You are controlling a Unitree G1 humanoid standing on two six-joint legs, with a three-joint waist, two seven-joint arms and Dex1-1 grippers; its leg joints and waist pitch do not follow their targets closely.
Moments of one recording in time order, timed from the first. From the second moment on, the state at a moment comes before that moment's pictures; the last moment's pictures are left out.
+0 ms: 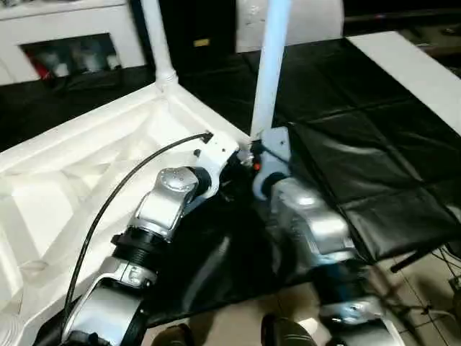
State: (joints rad) left arm -0.66 0.15 -0.19 0.46 0.07 0.42 -0.62; right arm -0.46 0.04 0.10 0.10 0.12 0.50 0.26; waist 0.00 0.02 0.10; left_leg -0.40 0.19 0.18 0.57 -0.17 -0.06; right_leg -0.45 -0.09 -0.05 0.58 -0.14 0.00
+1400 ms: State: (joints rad) left arm -0.61 0.47 -0.37 0.52 -0.04 -0.09 -1.47; right arm -0.36 -0.55 0.23 -0.03 0.35 0.47 1.24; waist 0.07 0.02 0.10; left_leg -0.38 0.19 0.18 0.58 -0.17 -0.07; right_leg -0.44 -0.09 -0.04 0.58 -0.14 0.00
